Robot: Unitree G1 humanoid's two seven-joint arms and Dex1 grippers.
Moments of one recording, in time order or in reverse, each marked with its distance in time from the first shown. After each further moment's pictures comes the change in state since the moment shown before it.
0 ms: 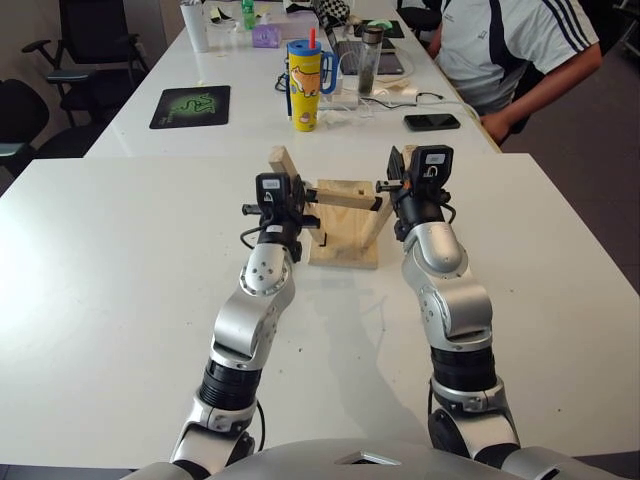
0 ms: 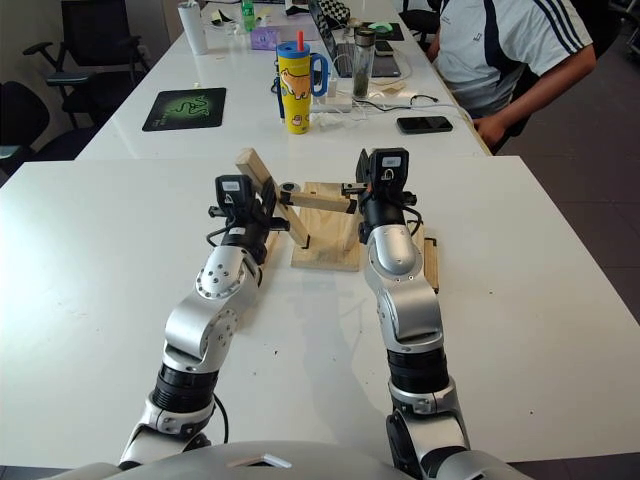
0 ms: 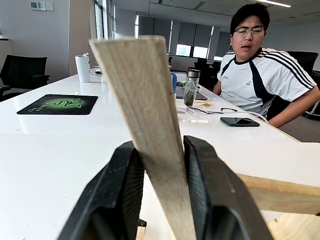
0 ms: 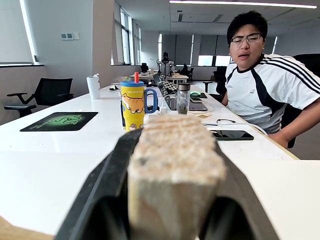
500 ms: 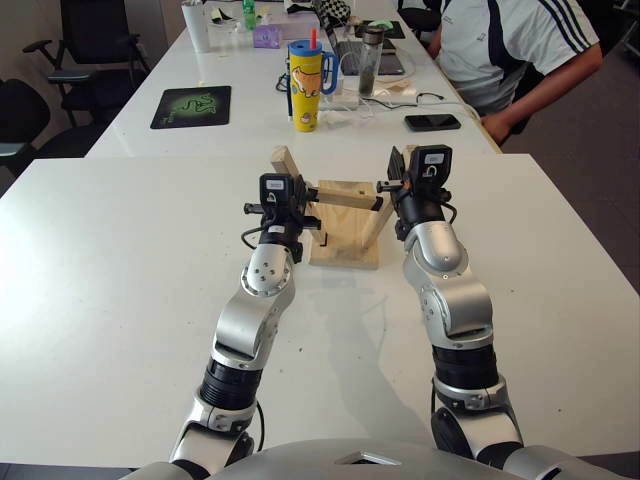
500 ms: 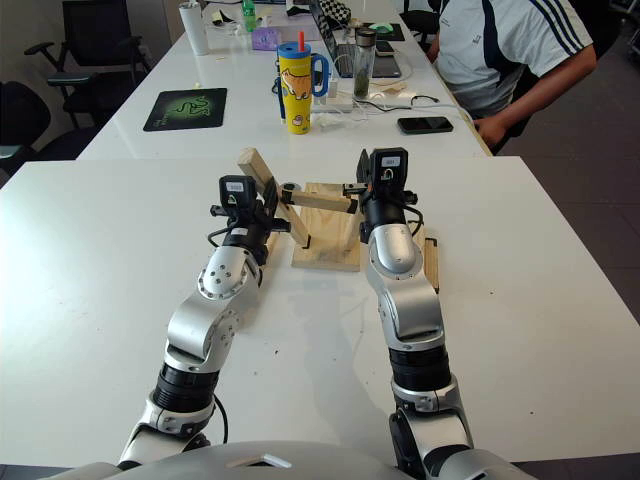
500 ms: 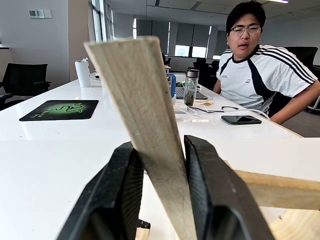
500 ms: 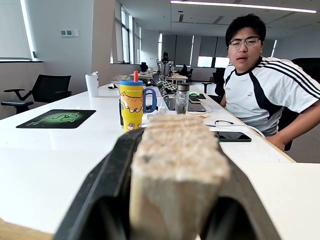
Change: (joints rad) left arm -0.019 0.005 -0.016 0.019 0.032 0.004 -0.029; right arm -0.005 -0.019 0.006 0.015 -0.006 -0.009 0.000
